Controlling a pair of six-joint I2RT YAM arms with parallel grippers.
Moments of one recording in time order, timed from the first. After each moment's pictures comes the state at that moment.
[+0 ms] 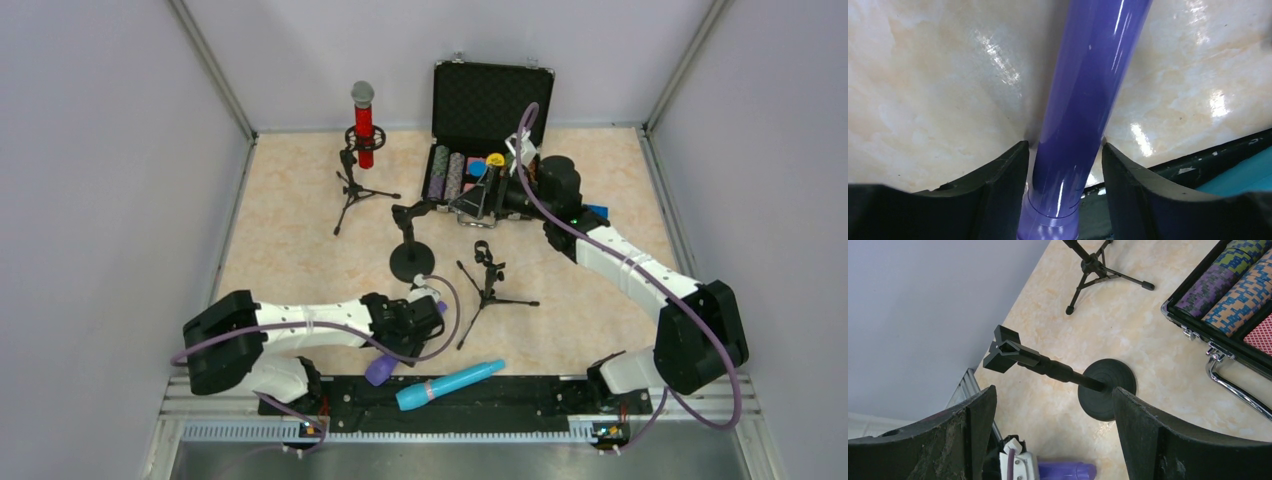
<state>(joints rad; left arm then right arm) -1.17 1.37 0.70 -0.66 -0.21 -0.64 0.44 1.39 0.97 0.19 -0.55 0.60</state>
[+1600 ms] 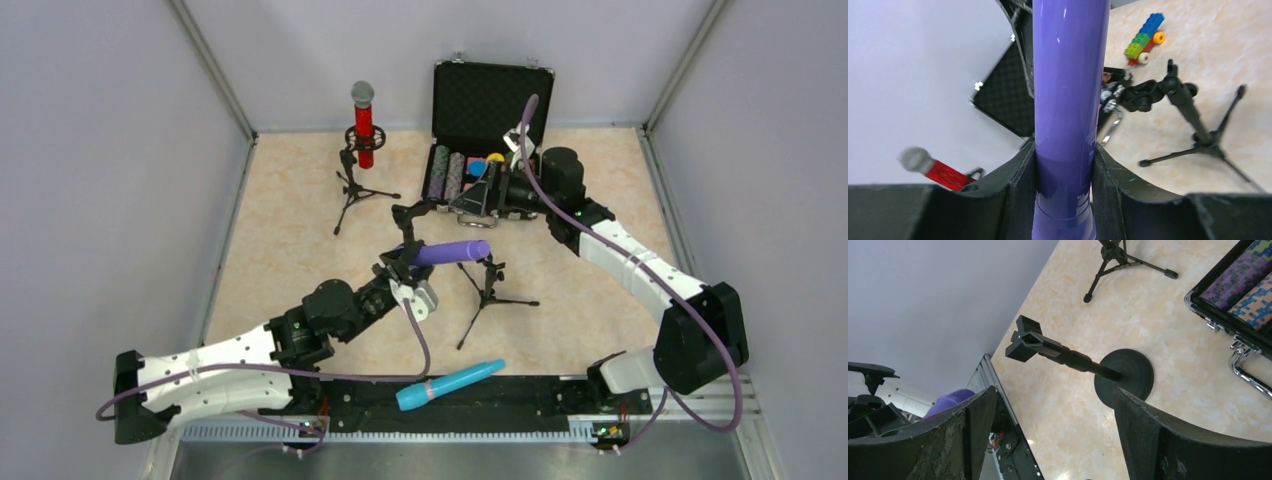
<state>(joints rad) -1.19 0.75 0.60 0.19 -0.31 0.63 0.43 1.39 1.04 0.10 -0.64 0.61</state>
